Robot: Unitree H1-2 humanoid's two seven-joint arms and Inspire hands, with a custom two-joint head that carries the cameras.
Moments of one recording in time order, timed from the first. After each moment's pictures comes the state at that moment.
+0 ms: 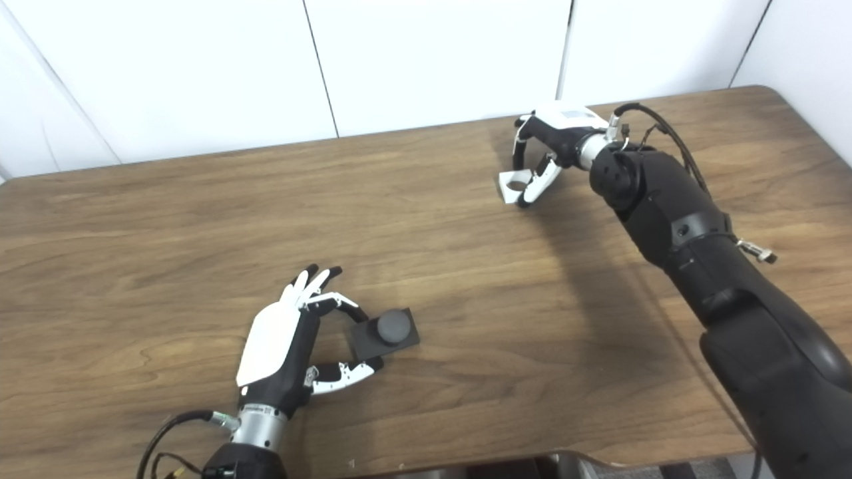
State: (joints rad) left arm 0.11 0.07 -0.42 -0.32 0.86 0.25 0.02; right arm -0.79 -0.49 0.39 0.63 -0.68 0.01 0.24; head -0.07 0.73
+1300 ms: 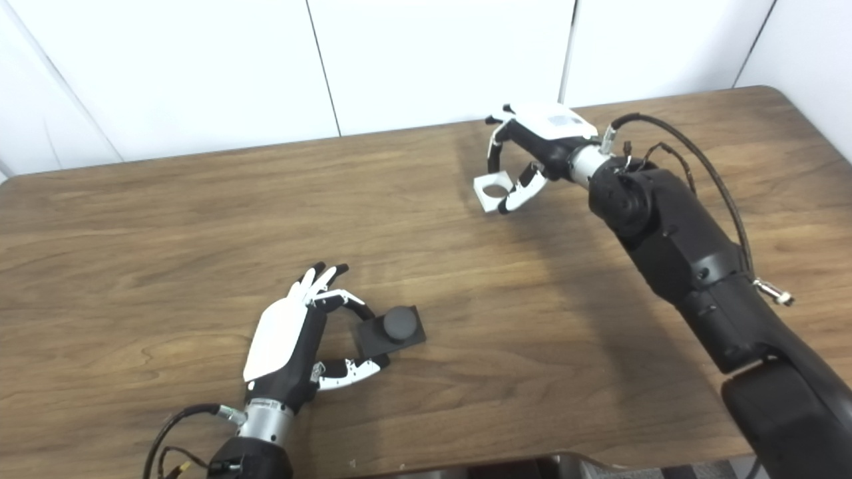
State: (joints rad) left arm 0.10 0.06 -0.43 -0.32 0.86 0.26 0.00; right arm -0.63 -0.52 0.31 0.16 -0.66 0.05 0.33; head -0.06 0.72
